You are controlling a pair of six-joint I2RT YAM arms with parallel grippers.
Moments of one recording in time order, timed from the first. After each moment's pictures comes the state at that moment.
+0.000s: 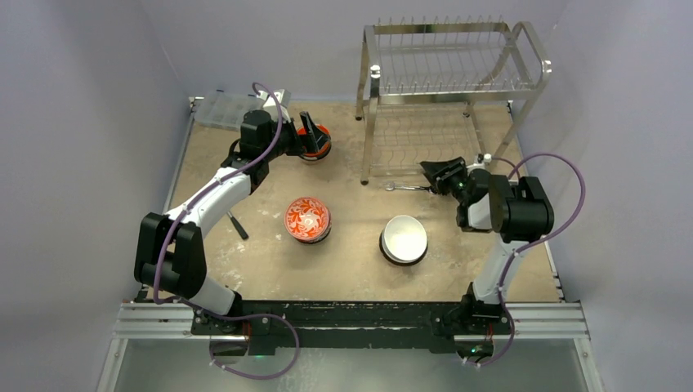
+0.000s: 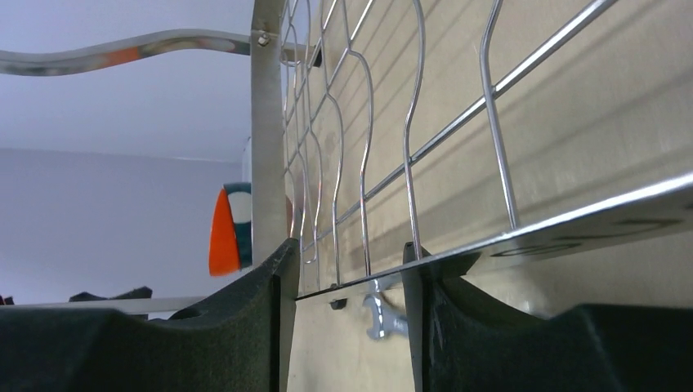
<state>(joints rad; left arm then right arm) -0.30 1.52 1.09 0.14 0.31 -0.47 -0.07 1.98 0.64 1.13 -0.47 1.19</state>
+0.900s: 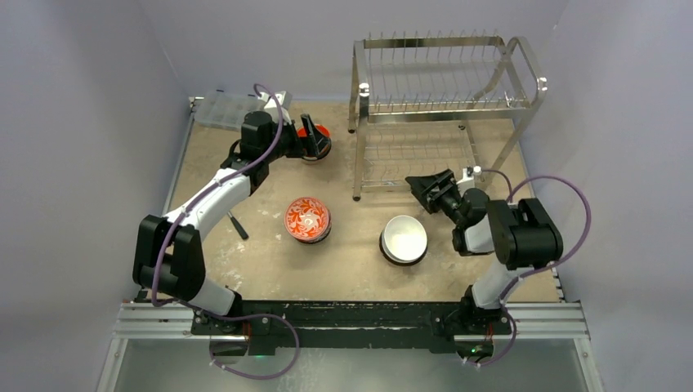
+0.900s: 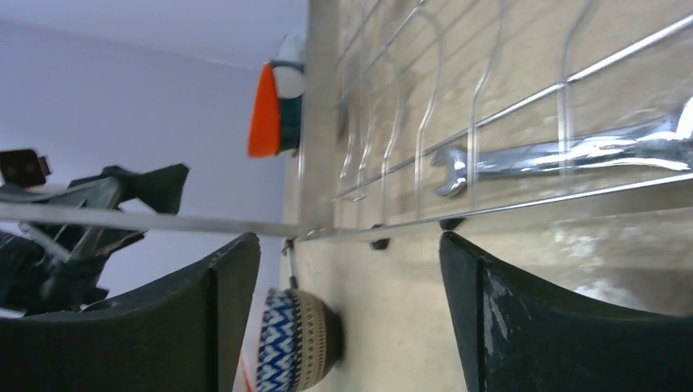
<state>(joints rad) -0.30 1.52 1.09 0.12 0.31 -0.46 0.04 1.77 0.32 1.30 -0.49 1.23</state>
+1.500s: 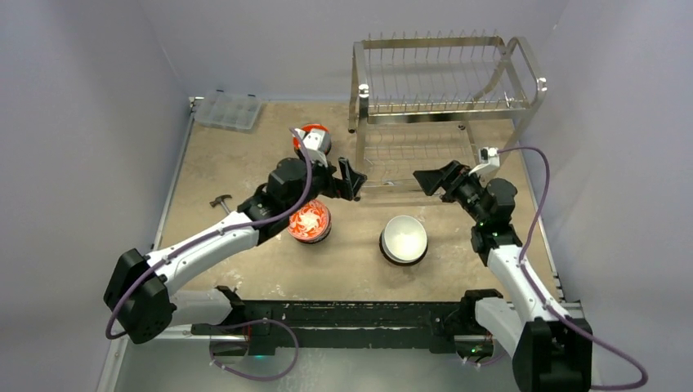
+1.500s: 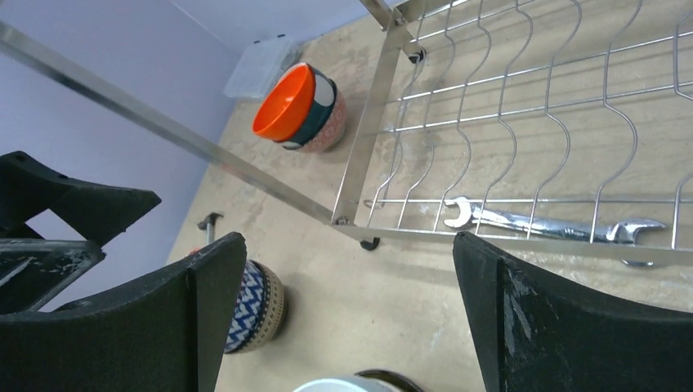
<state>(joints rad) -0.72 1.24 0.89 0.17 -0.01 -0.44 0.05 0.96 0.46 0.39 -0.46 0.69</state>
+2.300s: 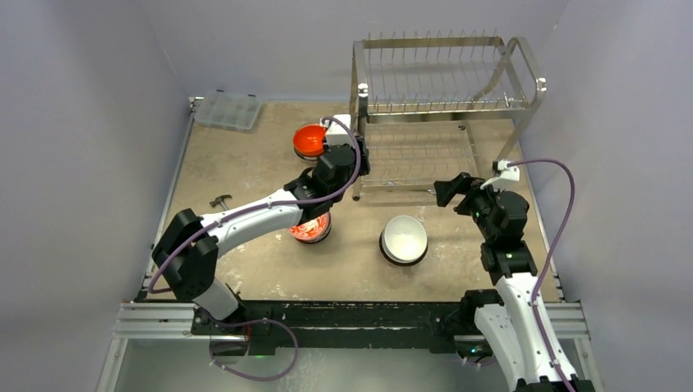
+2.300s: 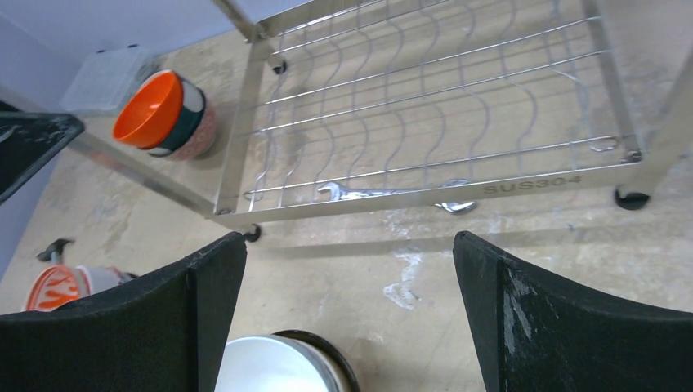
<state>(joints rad) -0.85 1.58 1.15 0.19 -0.58 -0.44 0.05 0.63 0.51 -0.10 -0.19 0.42</state>
